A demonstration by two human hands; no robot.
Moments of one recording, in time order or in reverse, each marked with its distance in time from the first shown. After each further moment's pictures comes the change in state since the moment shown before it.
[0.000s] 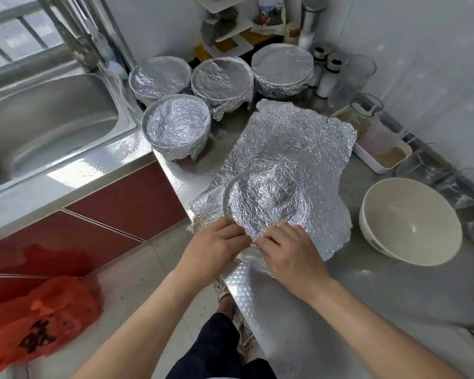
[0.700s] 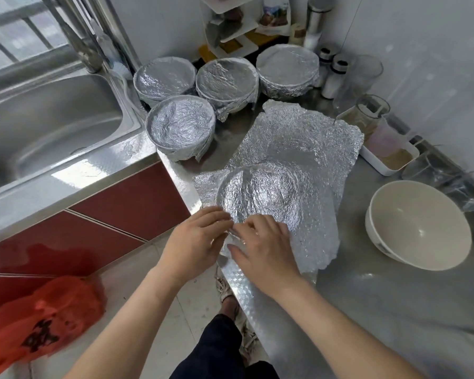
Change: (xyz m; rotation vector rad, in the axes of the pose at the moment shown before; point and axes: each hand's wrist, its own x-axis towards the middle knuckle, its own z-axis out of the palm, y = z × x) left_hand -0.011 -0.025 -0.019 -0.018 0.046 -0.245; right_hand 0.038 -0.044 0.011 0.179 -0.027 0.278
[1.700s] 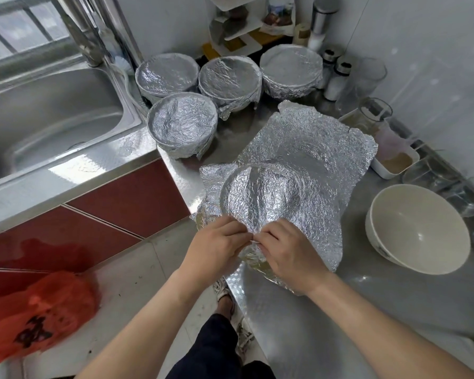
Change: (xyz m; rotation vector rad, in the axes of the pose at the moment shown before) left_hand 0.007 0.022 0.023 -0.010 0.013 0.137; right_hand -0.006 0.052 -0.010 -0.050 -0.030 -0.344
